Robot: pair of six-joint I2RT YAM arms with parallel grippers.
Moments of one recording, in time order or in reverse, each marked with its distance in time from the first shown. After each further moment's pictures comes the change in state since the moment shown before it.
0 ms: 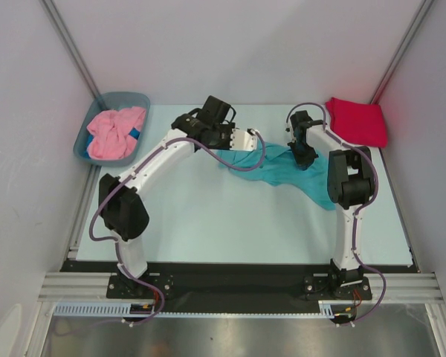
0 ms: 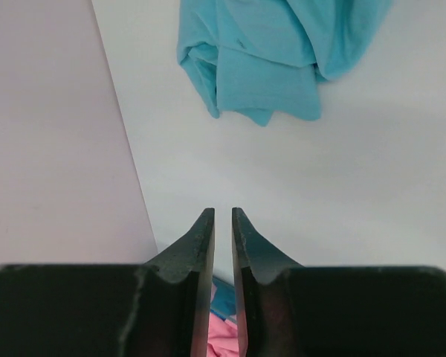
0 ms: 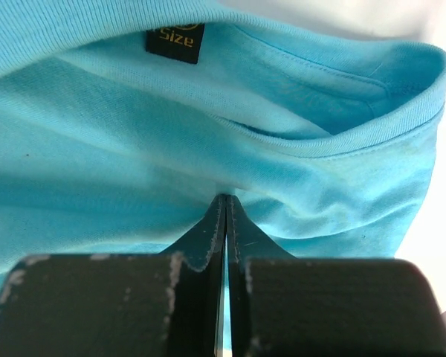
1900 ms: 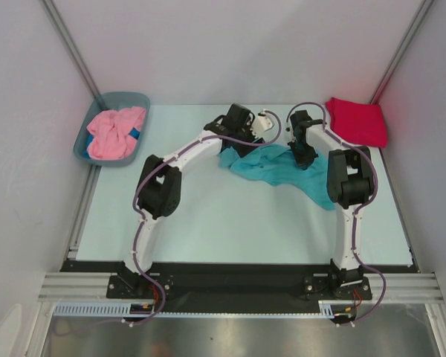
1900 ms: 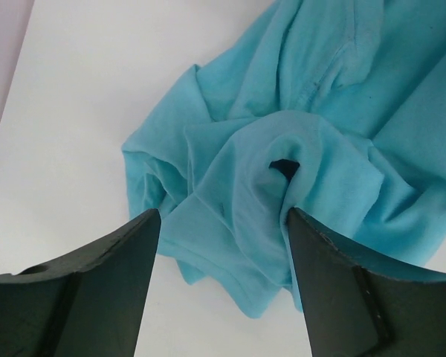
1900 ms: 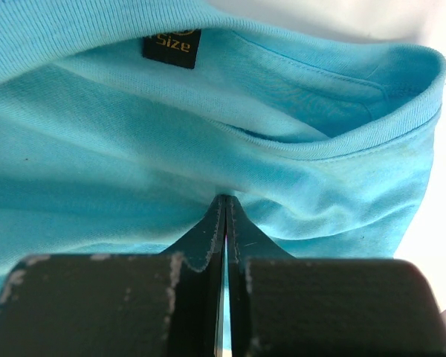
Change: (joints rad) left arm -0.006 0.392 0.155 0.358 0.042 -0.632; right arm 0.000 0.009 0.017 -0.013 0.005 0.007
